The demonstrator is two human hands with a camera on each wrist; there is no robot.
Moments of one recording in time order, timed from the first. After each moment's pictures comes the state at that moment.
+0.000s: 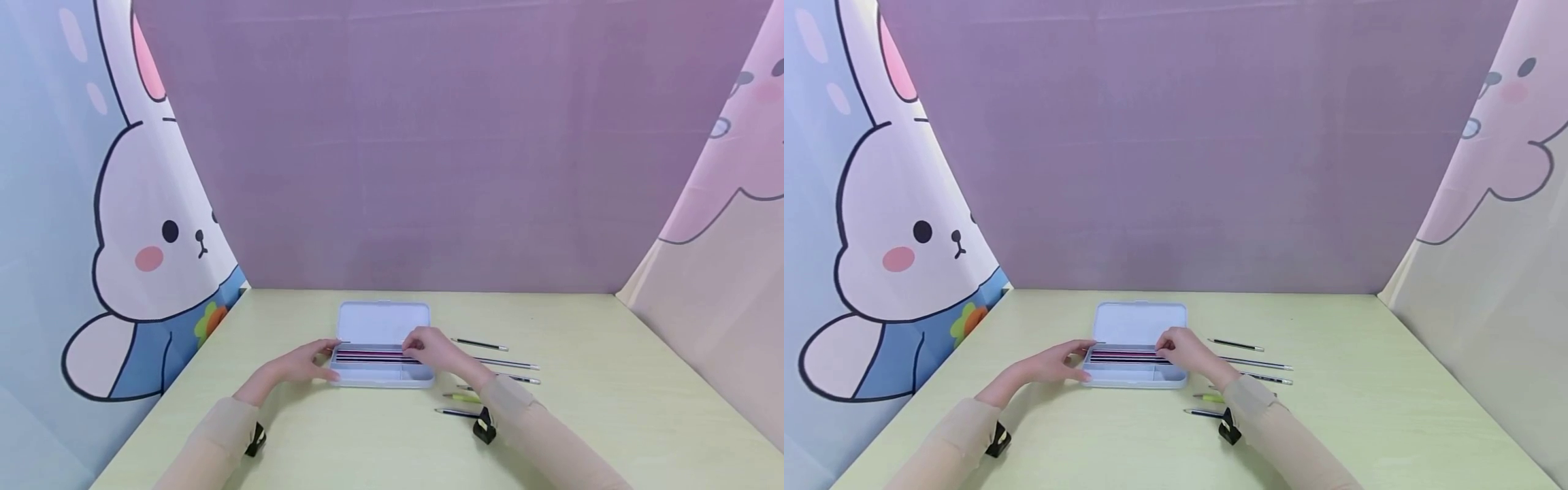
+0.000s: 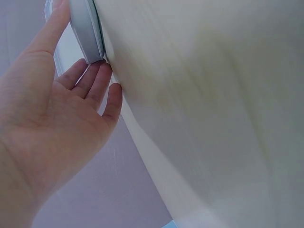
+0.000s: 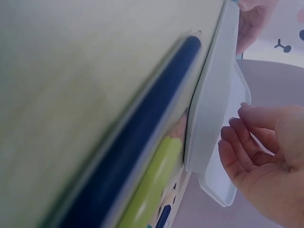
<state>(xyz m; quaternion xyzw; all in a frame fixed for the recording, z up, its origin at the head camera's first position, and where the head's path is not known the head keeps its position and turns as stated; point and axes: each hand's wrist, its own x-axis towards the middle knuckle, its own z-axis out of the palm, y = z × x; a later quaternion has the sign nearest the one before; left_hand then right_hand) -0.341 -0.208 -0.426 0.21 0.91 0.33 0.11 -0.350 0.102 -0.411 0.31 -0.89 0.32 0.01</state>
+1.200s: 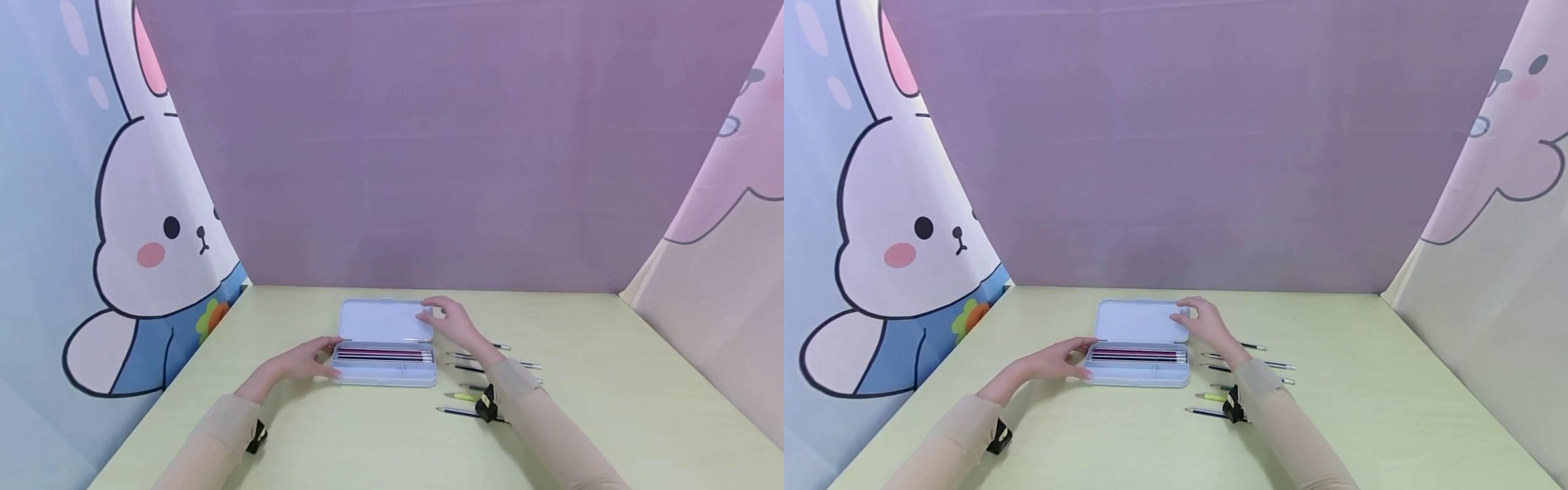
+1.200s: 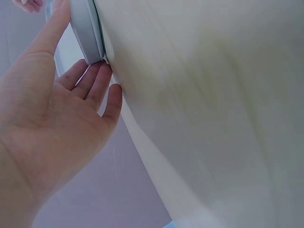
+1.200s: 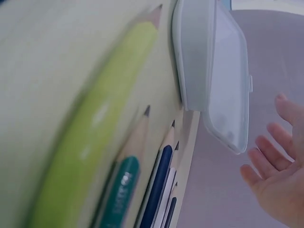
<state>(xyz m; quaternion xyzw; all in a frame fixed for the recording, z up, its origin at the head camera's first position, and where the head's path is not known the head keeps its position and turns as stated) -0.343 -0.209 -0.427 0.22 0.92 0.32 0.10 -0.386 0.127 -0.400 0.21 -0.88 0.40 0.11</state>
